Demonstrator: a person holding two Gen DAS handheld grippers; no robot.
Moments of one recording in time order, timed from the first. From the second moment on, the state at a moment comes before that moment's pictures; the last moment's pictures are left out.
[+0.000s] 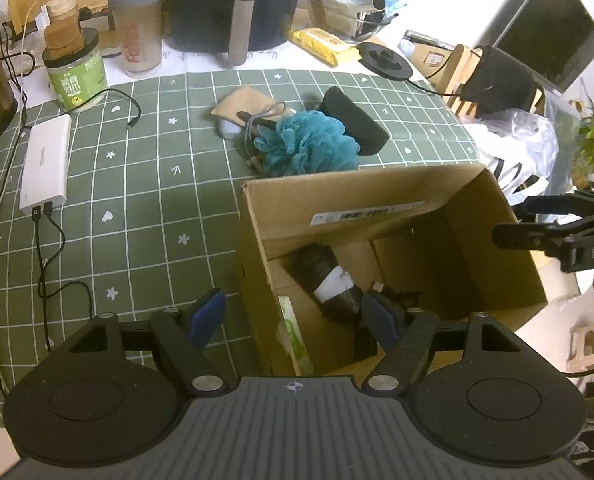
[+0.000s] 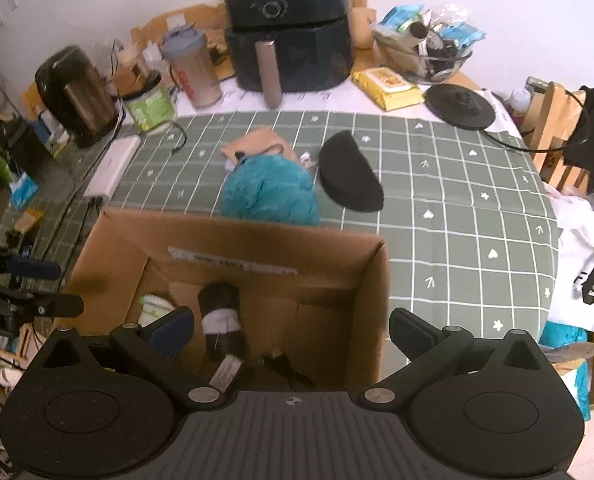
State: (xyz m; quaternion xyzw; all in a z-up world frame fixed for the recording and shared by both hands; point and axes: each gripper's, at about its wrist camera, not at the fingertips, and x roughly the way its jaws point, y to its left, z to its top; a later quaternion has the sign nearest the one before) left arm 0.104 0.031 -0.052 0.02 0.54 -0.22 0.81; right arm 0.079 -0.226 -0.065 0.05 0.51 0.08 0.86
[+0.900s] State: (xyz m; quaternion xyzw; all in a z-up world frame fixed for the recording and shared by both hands) left arm 0.143 0.008 -0.038 -0.02 0.50 -0.21 0.84; right arm 0.183 -0.336 -0.064 -0.01 0.48 0.06 0.87
